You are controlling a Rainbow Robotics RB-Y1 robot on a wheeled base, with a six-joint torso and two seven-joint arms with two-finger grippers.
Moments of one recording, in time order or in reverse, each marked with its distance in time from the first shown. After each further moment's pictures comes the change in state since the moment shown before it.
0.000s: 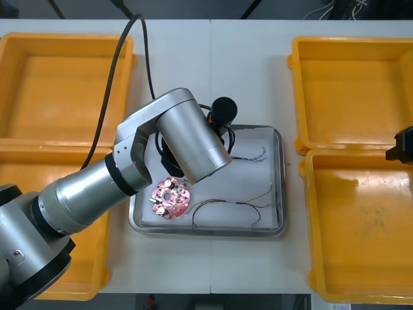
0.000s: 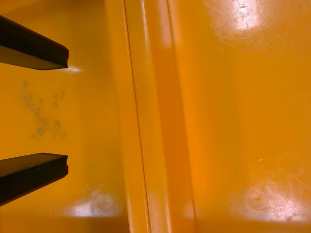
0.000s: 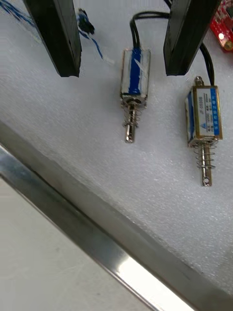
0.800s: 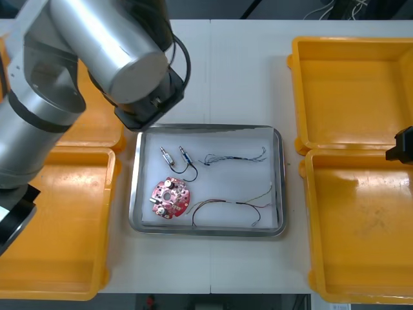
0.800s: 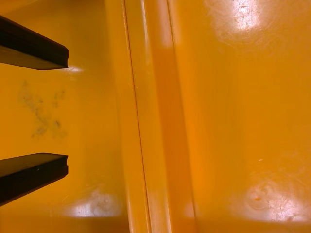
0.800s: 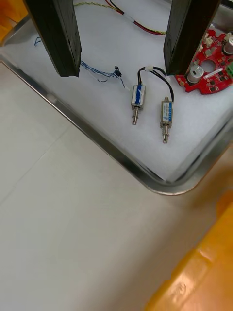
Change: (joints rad) right arm 0.000 0.000 0.000 0.001 -0.001 0.000 0.000; left arm -0.116 0.187 0.325 -0.255 0.318 0.258 -0.061
